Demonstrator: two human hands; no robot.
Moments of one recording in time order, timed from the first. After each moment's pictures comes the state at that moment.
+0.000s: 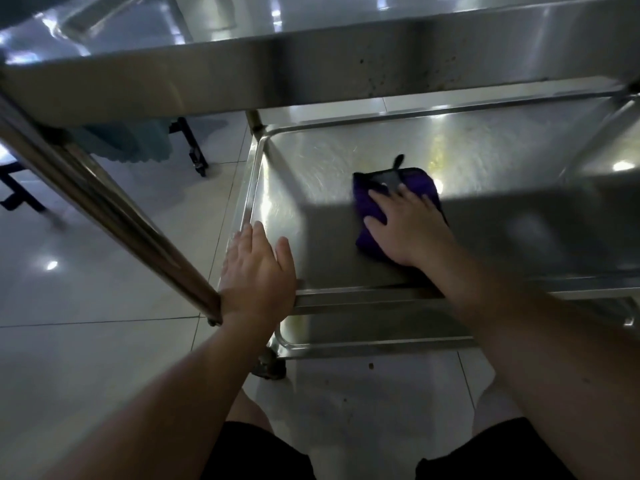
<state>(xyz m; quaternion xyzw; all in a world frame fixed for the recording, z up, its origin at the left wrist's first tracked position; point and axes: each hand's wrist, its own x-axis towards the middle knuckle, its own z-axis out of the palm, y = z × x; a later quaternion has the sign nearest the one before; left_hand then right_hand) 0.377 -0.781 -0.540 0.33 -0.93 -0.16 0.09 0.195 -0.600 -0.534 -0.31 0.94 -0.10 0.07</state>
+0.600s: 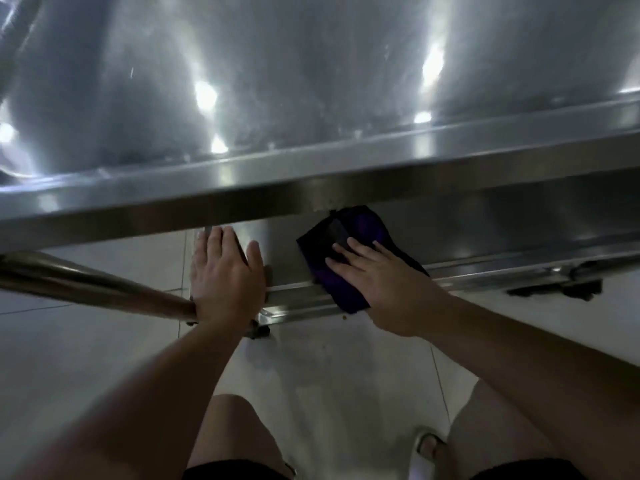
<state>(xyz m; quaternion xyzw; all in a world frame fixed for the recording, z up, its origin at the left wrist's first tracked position) 0.376 -0.775 -0.523 0.32 -0.94 -0.11 0.01 0.272 -0.521 -0.508 -0.49 0.84 -0.06 0.22</state>
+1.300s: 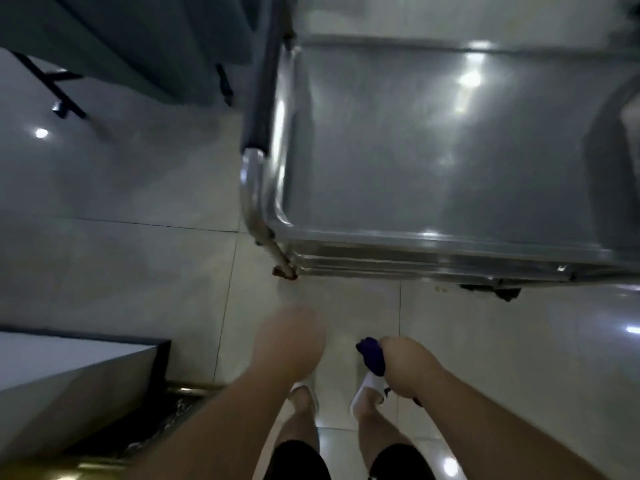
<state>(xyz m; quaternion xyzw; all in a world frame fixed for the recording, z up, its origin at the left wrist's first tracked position) 0.556 -0.694 -0.215 0.20 -0.91 -0.14 -0.34 0.444 -0.497 -0.214 -0.25 0.79 0.09 0.55</state>
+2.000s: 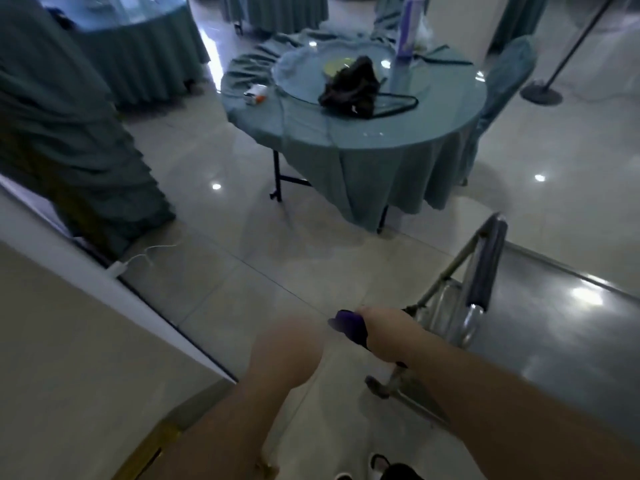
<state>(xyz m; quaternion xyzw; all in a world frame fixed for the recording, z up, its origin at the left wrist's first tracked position) 0.753 -0.938 0.004 0.47 -0.85 -0.17 -0.14 0.550 -0.875 0.015 -0.59 0.76 0.07 0.28</state>
